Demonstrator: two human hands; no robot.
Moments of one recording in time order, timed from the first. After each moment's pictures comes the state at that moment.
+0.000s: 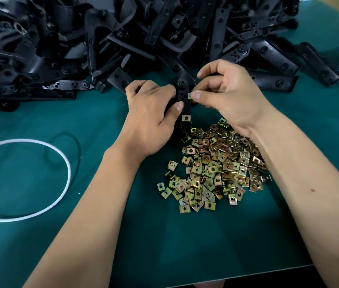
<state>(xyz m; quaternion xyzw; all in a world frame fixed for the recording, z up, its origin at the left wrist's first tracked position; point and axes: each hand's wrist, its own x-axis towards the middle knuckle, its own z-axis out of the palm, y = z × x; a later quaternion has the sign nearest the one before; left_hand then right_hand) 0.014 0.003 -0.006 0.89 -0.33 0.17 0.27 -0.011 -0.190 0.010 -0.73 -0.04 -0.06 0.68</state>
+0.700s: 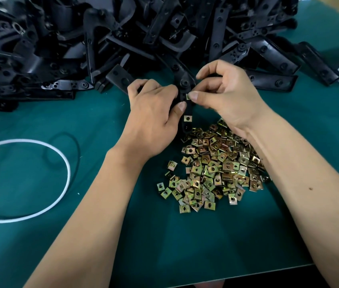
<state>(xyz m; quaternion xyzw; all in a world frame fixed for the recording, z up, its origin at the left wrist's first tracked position) 0.011 -0.002 -0.004 0.90 -0.33 0.18 0.24 -0.010 -0.187 0.006 -0.73 -0.03 -0.07 0.69</state>
